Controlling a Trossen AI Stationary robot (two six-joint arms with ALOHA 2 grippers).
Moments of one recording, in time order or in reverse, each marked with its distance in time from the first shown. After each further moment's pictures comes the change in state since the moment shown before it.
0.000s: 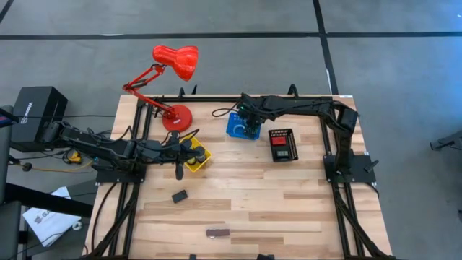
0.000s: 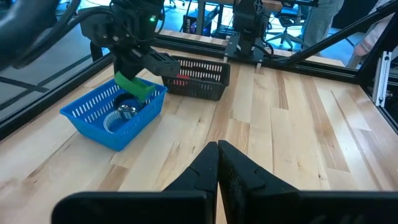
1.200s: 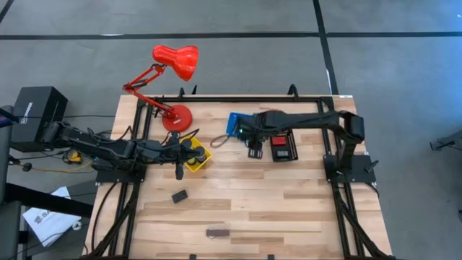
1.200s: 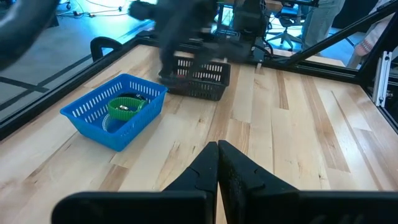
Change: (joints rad) left arm 0.000 0.000 0.000 0.000 0.000 0.000; right arm 0.232 -0.089 0.034 -0.233 -0.005 -0.032
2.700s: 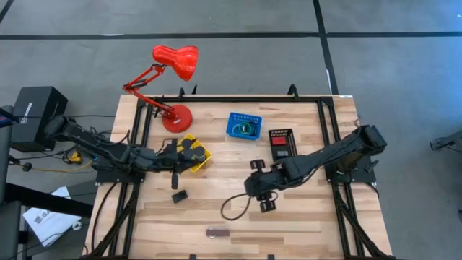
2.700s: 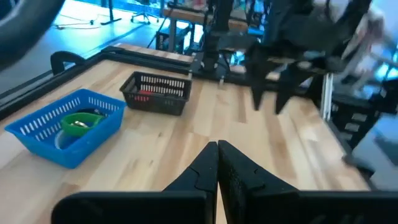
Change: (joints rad) left arm -0.172 0.002 0.000 0.085 -0.065 -0.045; right arm 0.533 -0.144 -0.116 0.196 -0.031 0.179
